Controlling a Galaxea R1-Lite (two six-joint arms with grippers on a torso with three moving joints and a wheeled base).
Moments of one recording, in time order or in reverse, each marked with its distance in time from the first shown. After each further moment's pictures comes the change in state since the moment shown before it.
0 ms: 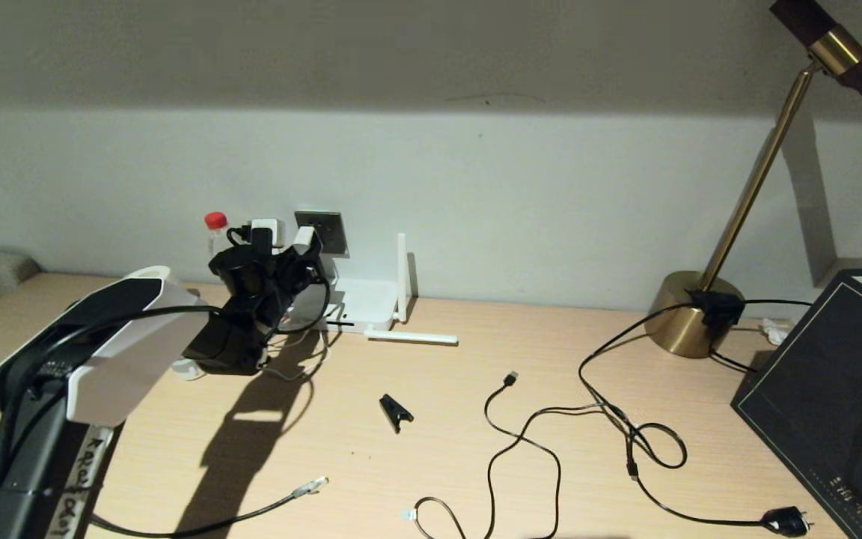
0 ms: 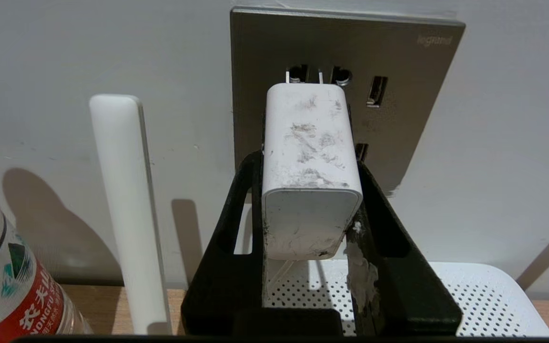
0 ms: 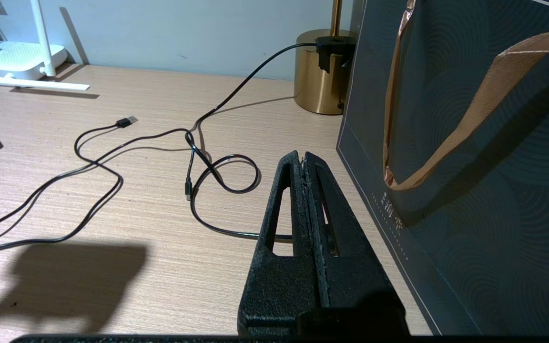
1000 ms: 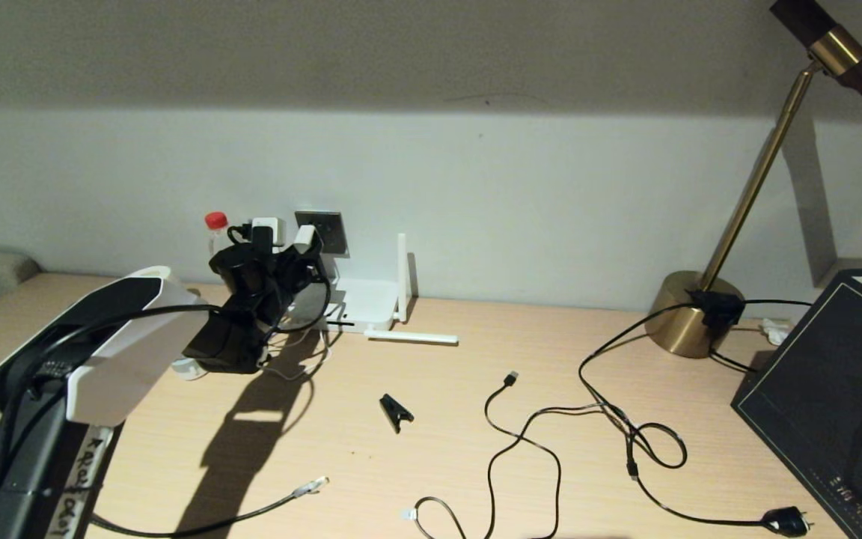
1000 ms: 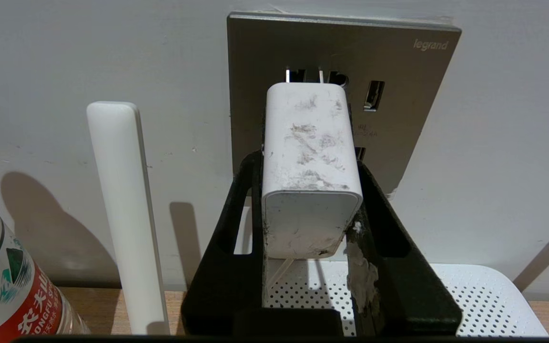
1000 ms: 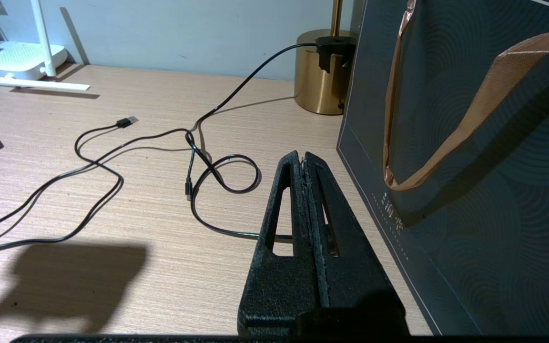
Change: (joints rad) left arm -0.002 -0.002 -0.009 0.011 -0.001 0.000; right arm 0.000 0.000 0.000 0.000 0.000 0.000
